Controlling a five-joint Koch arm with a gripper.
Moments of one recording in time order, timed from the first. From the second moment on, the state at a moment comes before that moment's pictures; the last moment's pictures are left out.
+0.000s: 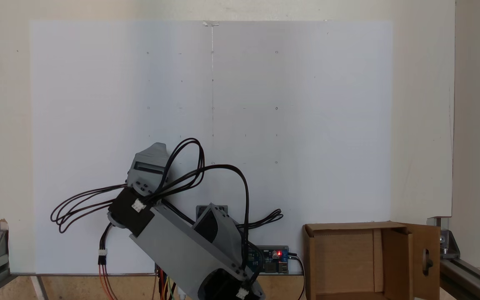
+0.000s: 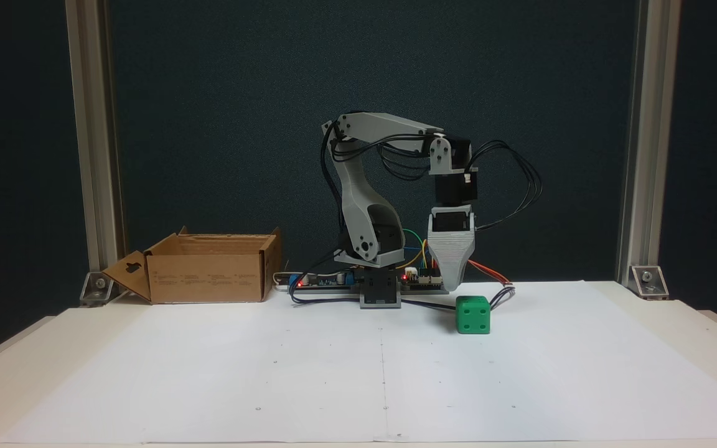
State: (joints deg) arm -52.1 110.1 123.2 44.2 64.0
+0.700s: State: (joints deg) arm -55.4 104.5 123.2 43.3 64.1
